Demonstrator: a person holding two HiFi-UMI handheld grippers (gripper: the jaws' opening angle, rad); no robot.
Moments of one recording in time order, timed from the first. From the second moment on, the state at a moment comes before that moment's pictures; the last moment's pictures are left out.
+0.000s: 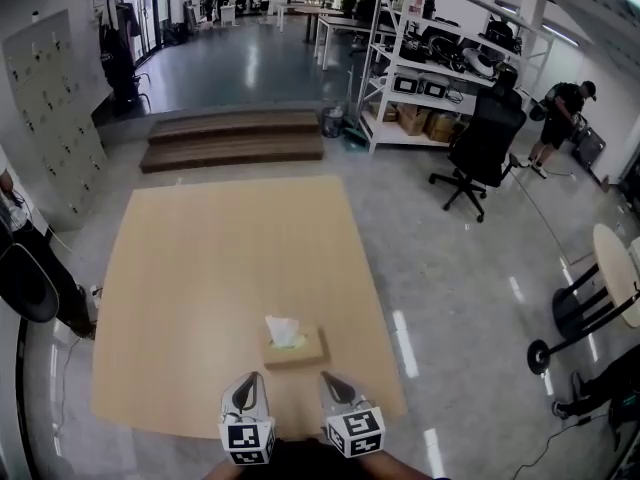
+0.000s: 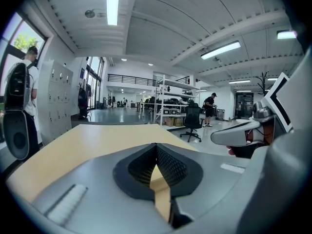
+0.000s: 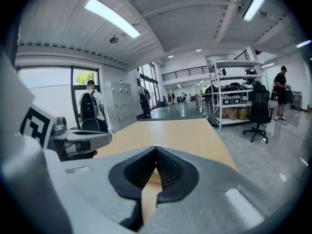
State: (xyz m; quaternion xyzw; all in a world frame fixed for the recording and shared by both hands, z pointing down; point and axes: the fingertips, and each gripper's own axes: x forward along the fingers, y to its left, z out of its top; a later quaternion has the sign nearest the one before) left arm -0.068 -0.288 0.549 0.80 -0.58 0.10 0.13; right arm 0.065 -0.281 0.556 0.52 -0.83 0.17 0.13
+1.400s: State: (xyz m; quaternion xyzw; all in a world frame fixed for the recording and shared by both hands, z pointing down) left arm -0.104 -0.400 0.627 0.82 -0.51 0.15 0.21; right arm 0.013 -0.397 0.657 0.47 -0.77 0.22 0.37
